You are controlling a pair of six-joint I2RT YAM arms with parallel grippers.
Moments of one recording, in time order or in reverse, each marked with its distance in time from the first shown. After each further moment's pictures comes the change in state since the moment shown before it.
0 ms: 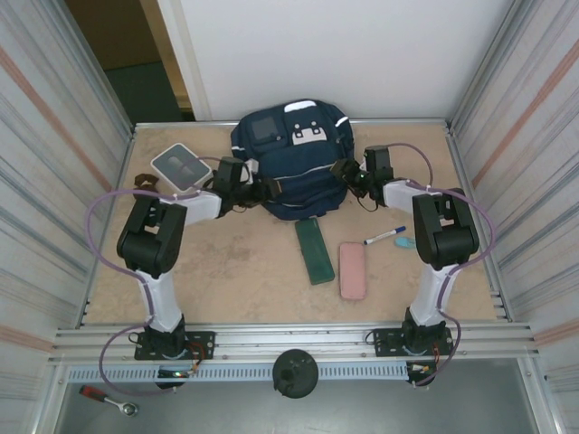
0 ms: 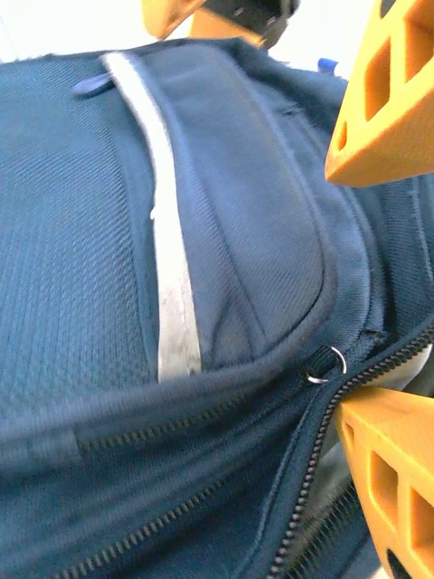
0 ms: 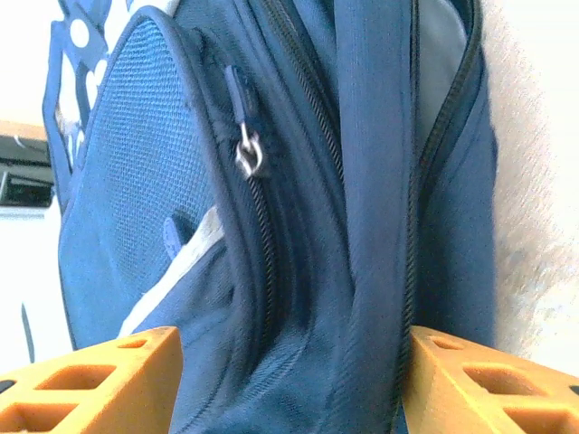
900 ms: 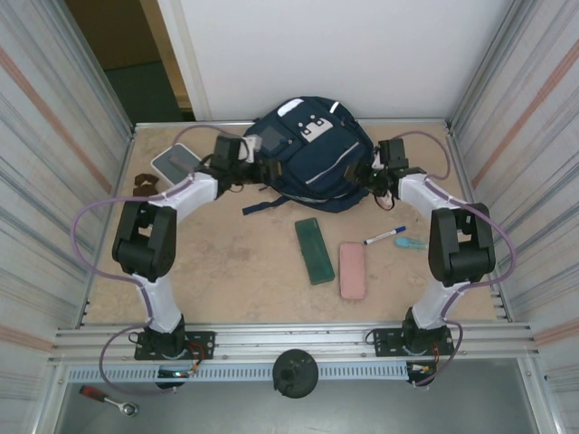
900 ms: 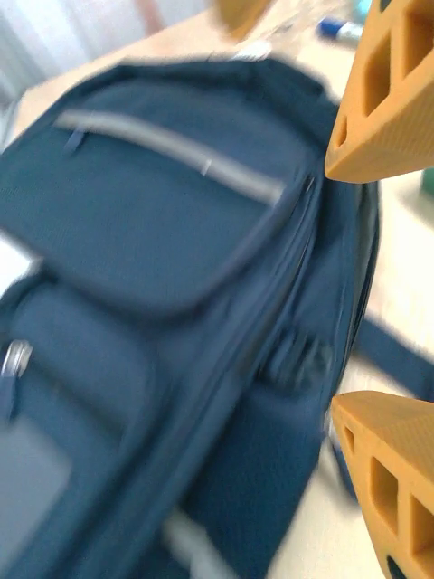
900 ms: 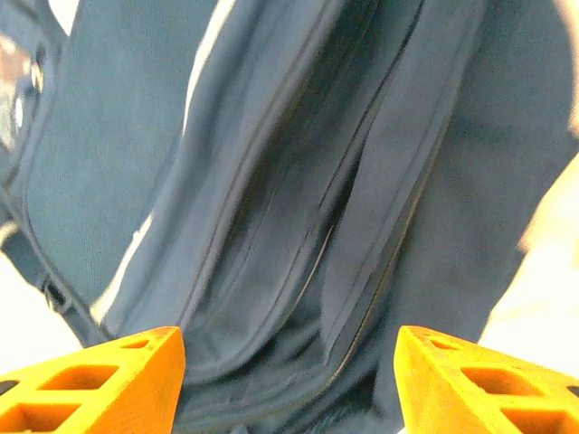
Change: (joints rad) left arm 0.055 -0.029 0.220 -0.230 -0.069 0.272; right arm -0.031 -0.176 0.018 -0.378 0.073 -0.289
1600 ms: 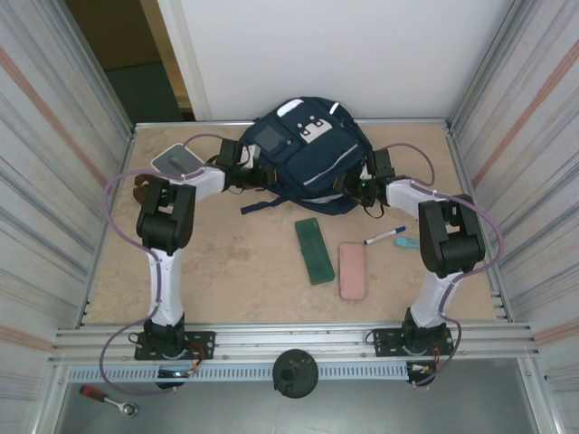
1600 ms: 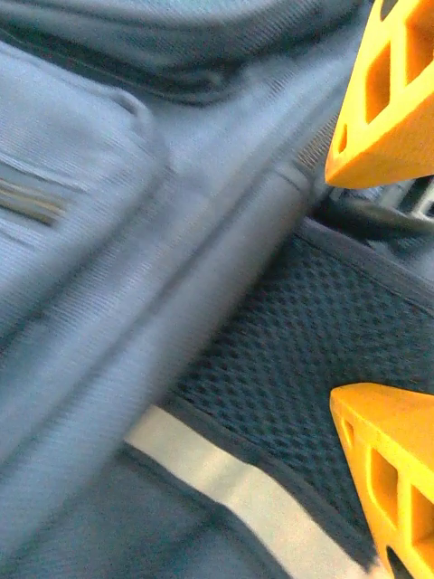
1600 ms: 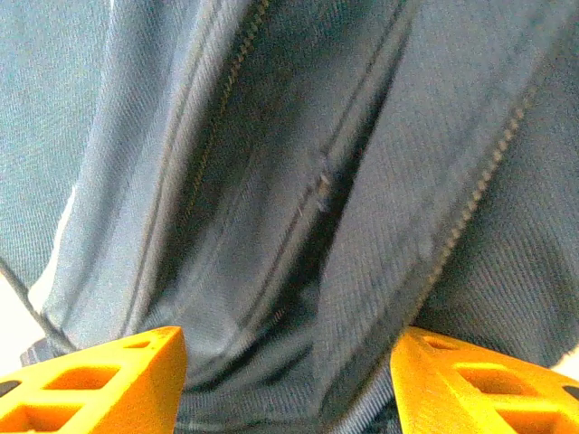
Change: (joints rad) left arm 0.038 0.263 0.109 -0.027 0.031 0.031; right arm 0.040 0.113 -0.006 0.086 -0.030 0.052
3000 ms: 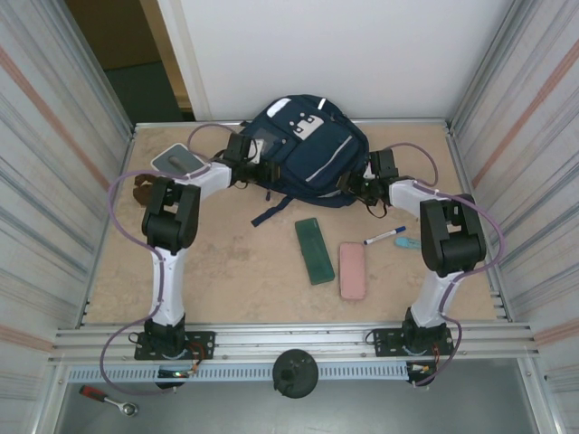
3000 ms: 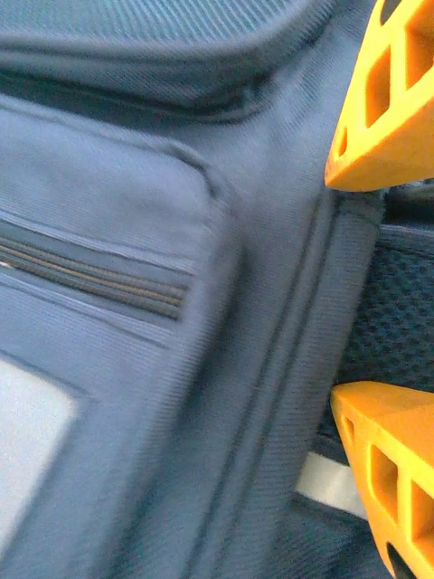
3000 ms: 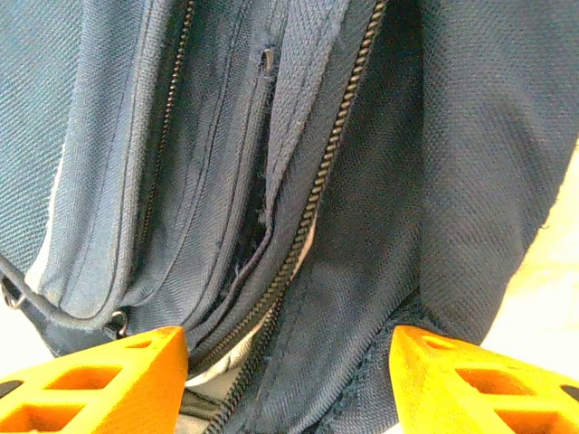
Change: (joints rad) left arm -0.040 0.047 0.121 -0.061 -0.127 0.111; right arm -0.020 -0.007 -0.035 0.038 -0.011 -0.019
